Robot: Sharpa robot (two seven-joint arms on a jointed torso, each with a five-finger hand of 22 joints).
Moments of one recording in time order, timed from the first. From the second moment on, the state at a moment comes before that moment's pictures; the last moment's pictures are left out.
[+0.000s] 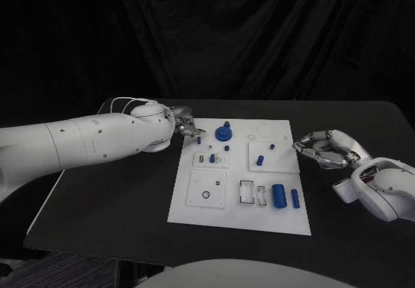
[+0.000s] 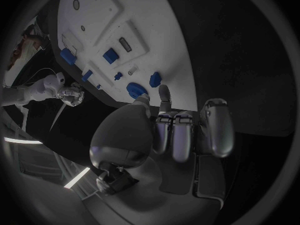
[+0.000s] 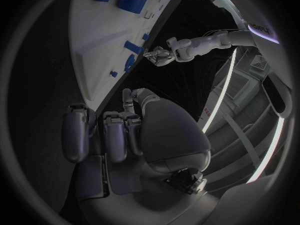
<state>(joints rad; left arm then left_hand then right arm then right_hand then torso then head) 1.35 -0.71 -0.21 1.31 -1.26 -0.12 -0.41 1.13 0.07 -0.07 0.28 0.29 1.10 0.01 0.15 1.16 1.47 -0.05 1.57 1.31 1.47 -0.11 1.57 1.31 0.07 1.46 0.00 1.30 1.31 1.22 -1.02 -0.25 1.55 -0.66 -0.43 0.31 1.36 0.06 0.16 0.19 0.69 0.80 0.11 0.49 0.29 1.47 0.03 1.57 1.31 1.47 -0.03 1.57 1.31 0.05 1.46 0.08 1.40 1.31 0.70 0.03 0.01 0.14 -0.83</state>
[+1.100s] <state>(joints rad) 1.35 -0.69 -0.21 1.30 -1.24 -0.09 -0.42 1.13 0.07 -0.07 0.28 0.29 1.10 0.01 0.15 1.16 1.47 -0.05 1.57 1.31 1.47 -0.11 1.57 1.31 0.07 1.46 0.00 1.29 1.31 1.22 -1.01 -0.25 1.55 -0.66 -0.43 0.31 1.36 0.06 0.16 0.19 0.69 0.80 0.11 0.49 0.29 1.47 0.03 1.57 1.31 1.47 -0.03 1.57 1.31 0.05 1.46 0.08 1.40 1.31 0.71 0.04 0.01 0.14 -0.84</state>
